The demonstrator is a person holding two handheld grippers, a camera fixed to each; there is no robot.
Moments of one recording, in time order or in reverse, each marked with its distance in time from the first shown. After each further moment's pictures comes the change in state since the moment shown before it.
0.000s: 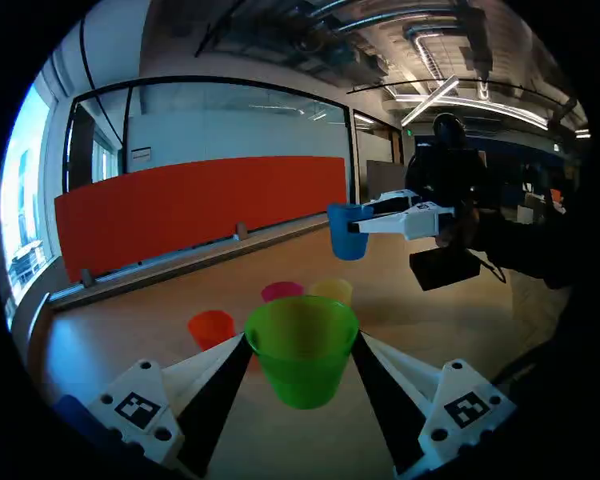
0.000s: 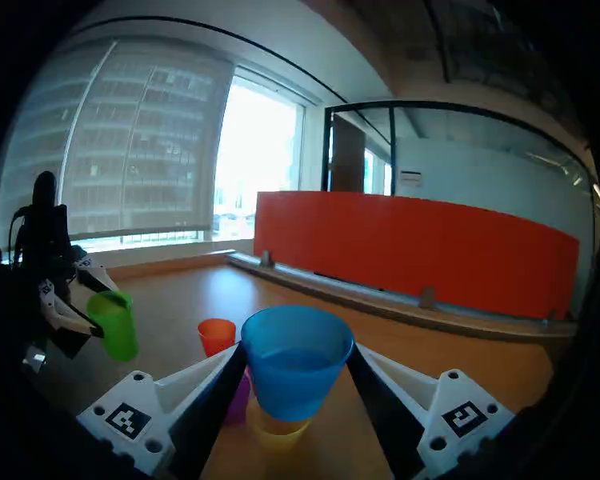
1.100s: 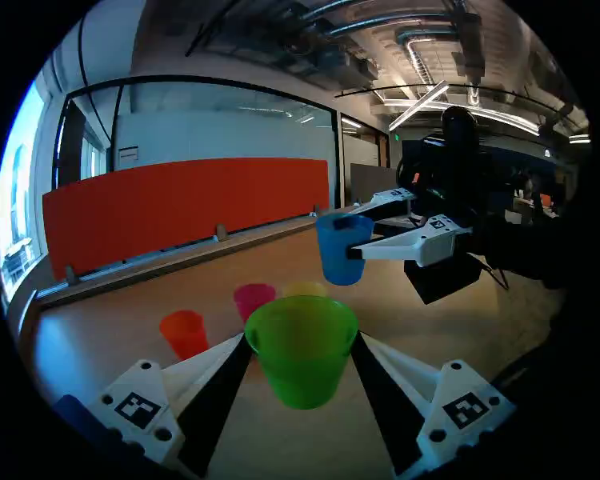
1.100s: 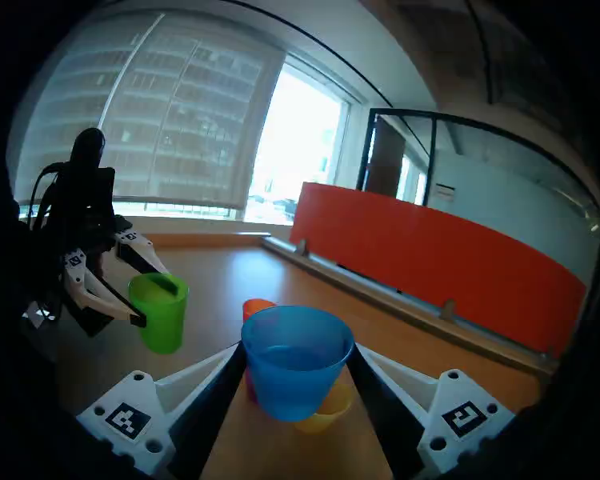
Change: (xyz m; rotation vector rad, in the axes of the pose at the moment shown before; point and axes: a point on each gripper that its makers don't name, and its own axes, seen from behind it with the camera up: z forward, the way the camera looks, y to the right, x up) left arm 0.000 0.035 0.008 -0.066 0.016 -0.011; right arm -0.011 -0.059 -0.032 0.106 -0.041 -0.162
